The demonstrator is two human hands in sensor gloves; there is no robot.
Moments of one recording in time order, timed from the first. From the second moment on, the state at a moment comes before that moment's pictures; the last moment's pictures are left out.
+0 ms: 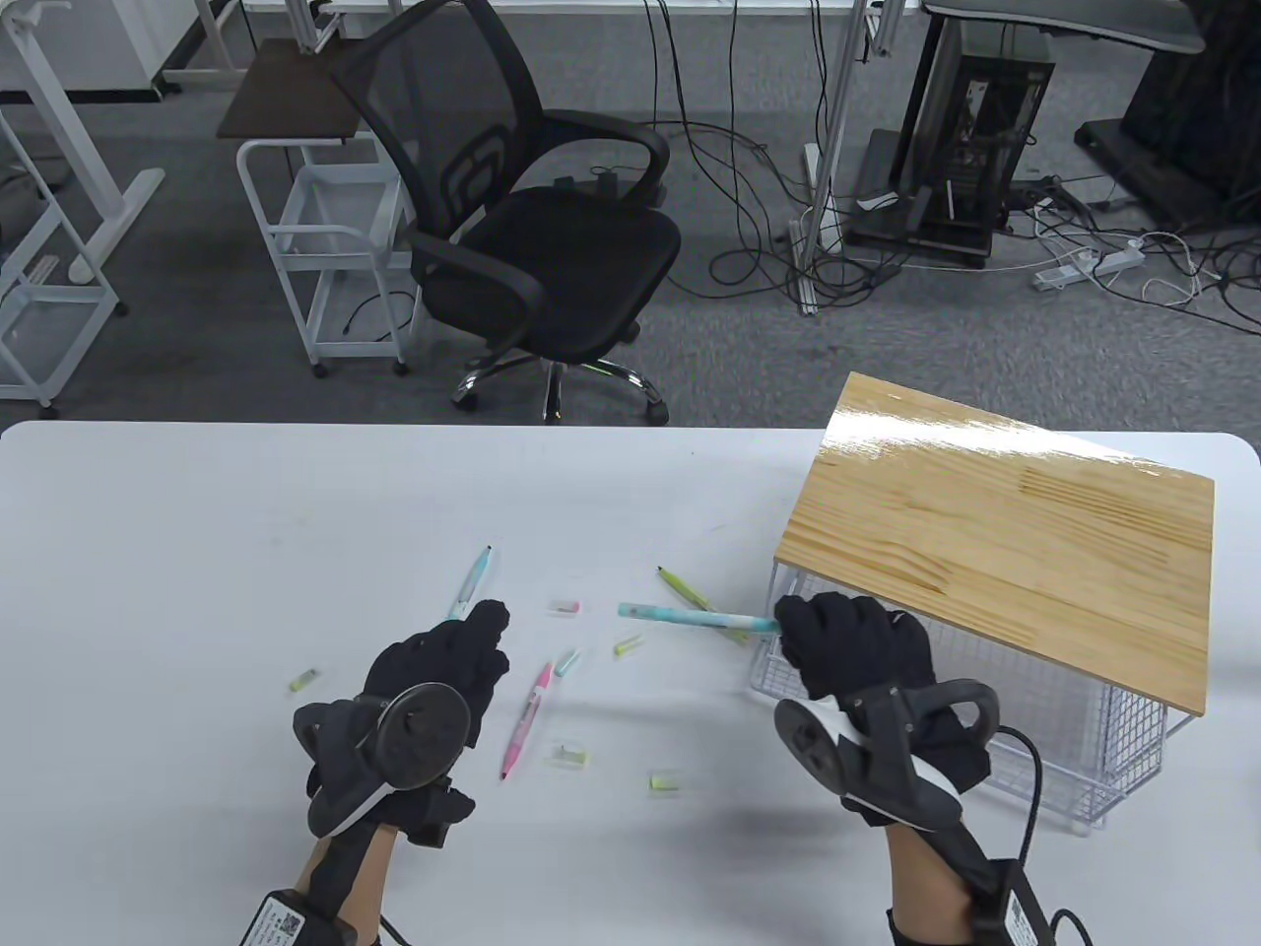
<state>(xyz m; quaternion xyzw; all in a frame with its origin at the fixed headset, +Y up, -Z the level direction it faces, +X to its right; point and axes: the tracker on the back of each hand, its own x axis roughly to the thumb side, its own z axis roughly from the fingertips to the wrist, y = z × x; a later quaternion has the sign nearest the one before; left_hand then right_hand) -0.206 -0.630 -0.272 0.15 -0.09 0.12 0.98 0.152 -0.602 -0.264 -0.08 0.22 -0.97 0.10</state>
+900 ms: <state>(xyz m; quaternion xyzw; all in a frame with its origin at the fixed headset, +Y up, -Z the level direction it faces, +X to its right) -0.210 -0.635 -0.278 0.13 -0.07 0.11 0.98 0.230 -0.639 -0.298 0.11 0.00 -0.99 0.13</state>
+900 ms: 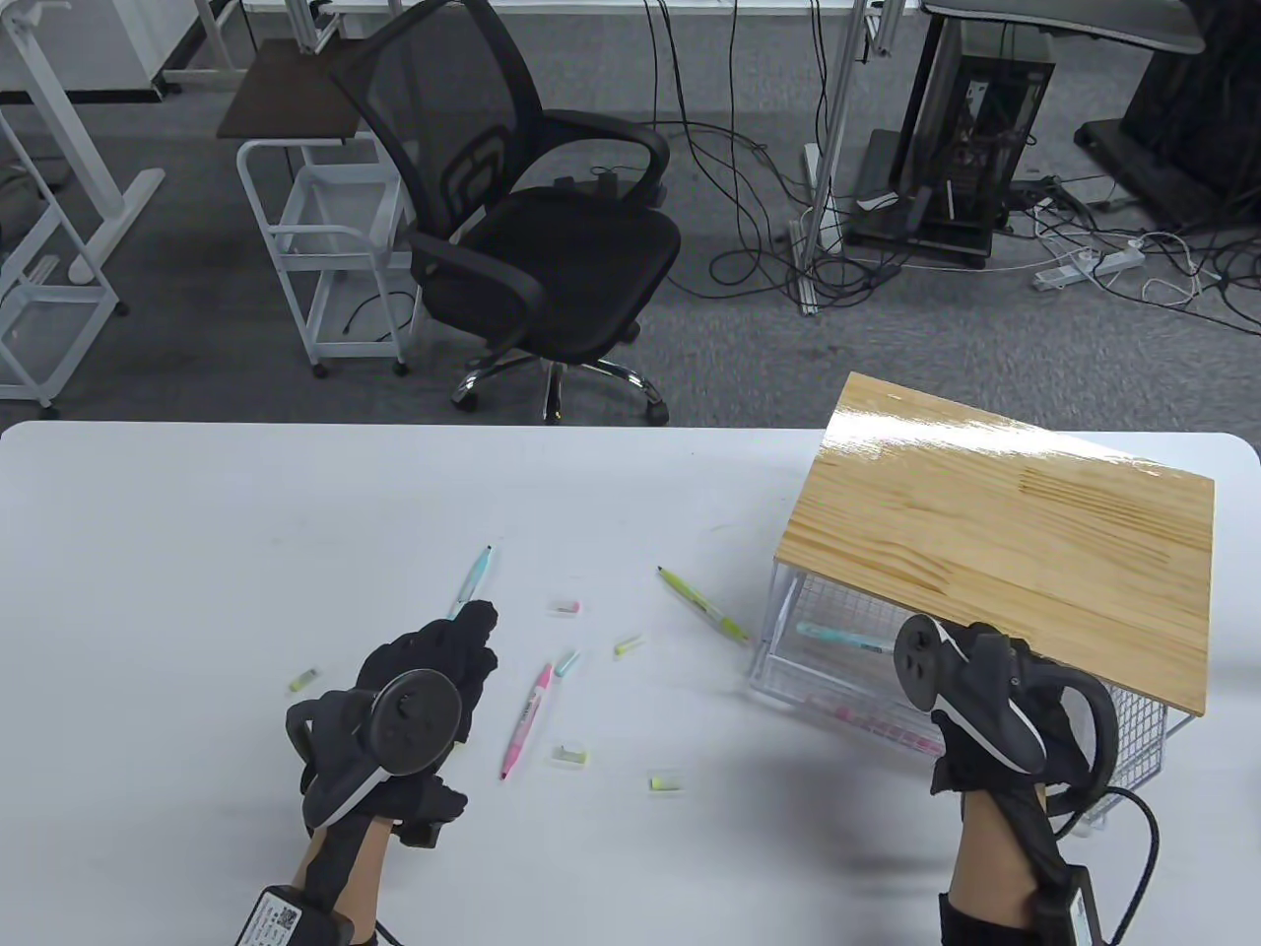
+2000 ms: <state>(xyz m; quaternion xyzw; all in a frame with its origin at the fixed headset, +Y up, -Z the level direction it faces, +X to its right) -0.218 -0.636 -0.282 0.10 -0.05 0.10 0.99 0.166 -0.611 -0.279 -0.05 0.08 -1.00 0.04</state>
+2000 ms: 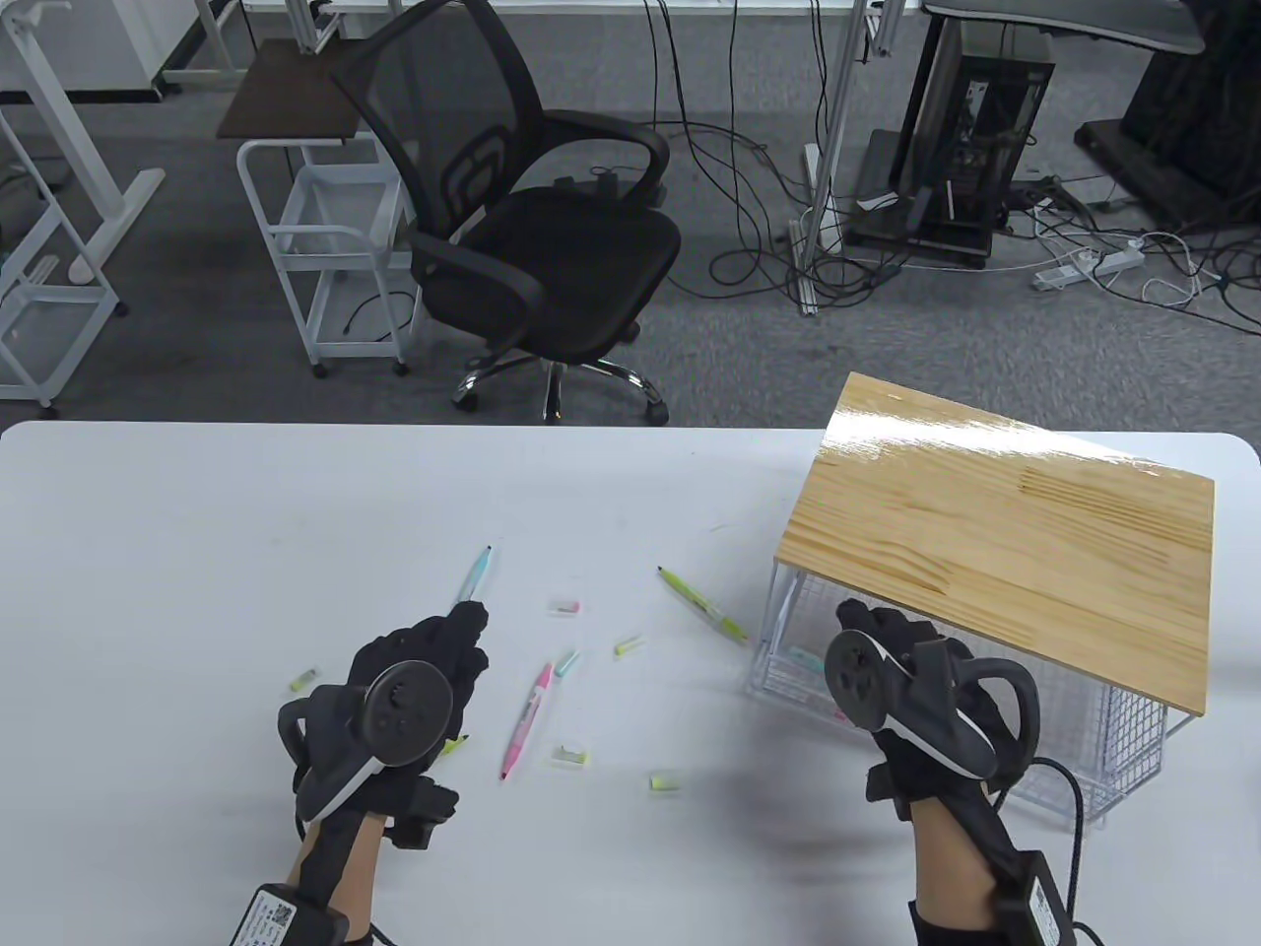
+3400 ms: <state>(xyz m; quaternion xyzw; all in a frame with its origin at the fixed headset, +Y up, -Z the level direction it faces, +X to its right) -0.213 -0.759 -0.323 -0.23 0.04 -0.28 0.93 0.097 -0.630 -0.270 -0.19 0.06 -0.98 0.06</state>
